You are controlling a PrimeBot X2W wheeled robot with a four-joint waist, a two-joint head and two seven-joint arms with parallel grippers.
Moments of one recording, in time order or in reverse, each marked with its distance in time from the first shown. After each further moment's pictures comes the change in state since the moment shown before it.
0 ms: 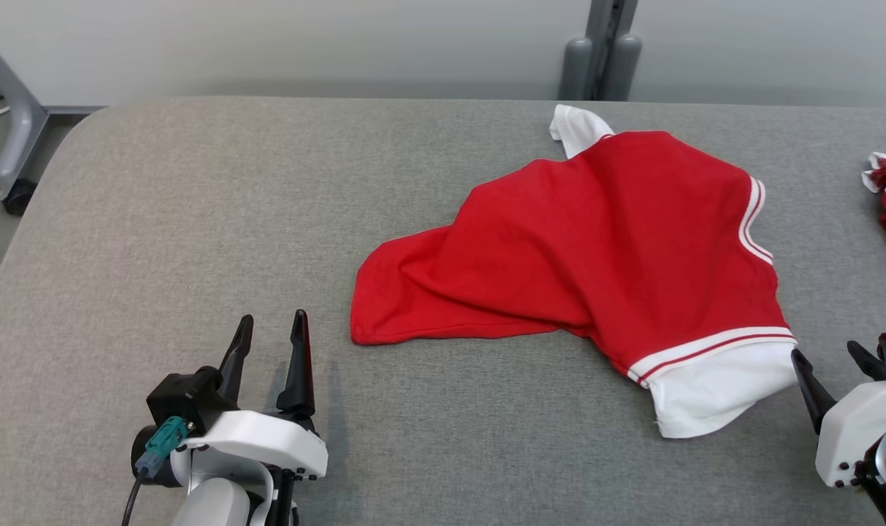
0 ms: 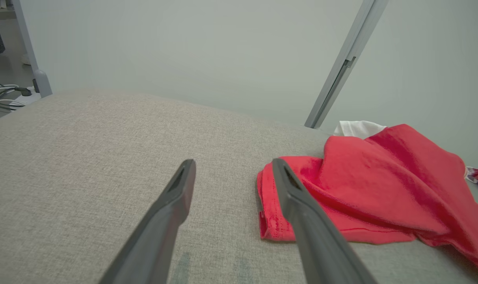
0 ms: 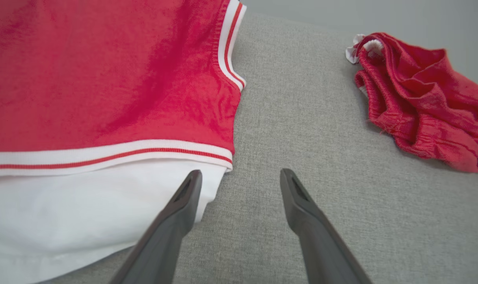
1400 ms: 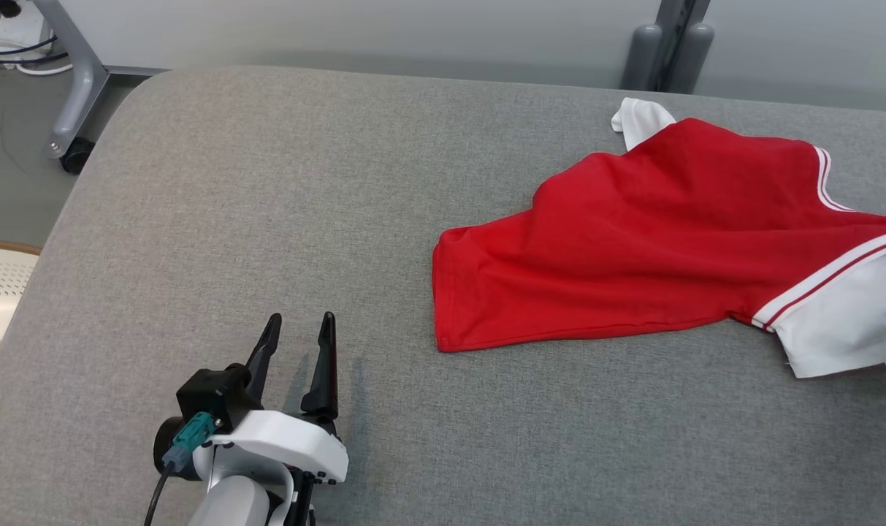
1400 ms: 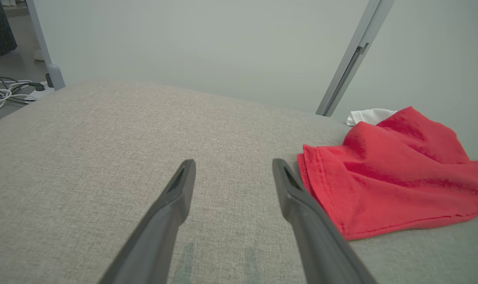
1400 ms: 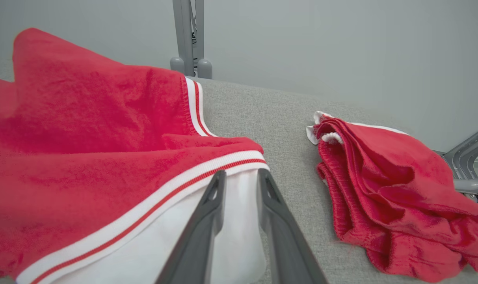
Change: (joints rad) left arm -0.018 0.000 -0.059 0.016 0.006 -0.010 0.000; right arm -0.457 -0.106 0.066 0.593 0.031 0.000 -0.252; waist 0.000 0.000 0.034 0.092
